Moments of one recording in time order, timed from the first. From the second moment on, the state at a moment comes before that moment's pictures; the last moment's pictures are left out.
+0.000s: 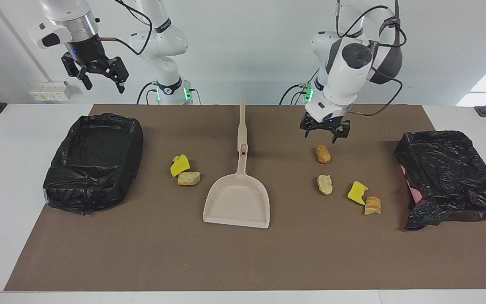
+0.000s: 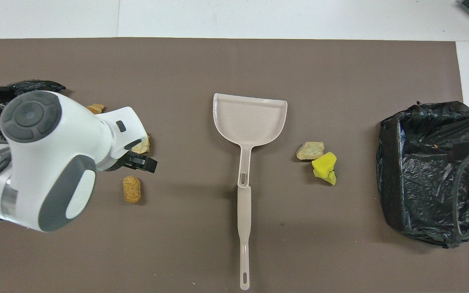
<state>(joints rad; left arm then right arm) -0.42 -0.01 -0.06 -1.98 -0.02 1.92 -0.14 0.10 -0.15 -0.11 -1.63 -0.05 1.49 0.11</state>
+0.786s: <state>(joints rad) -0.85 0.02 -0.06 -2.17 -0.02 2.23 -0.63 0.10 -0.15 -0.11 -1.63 -0.05 1.49 0.11</state>
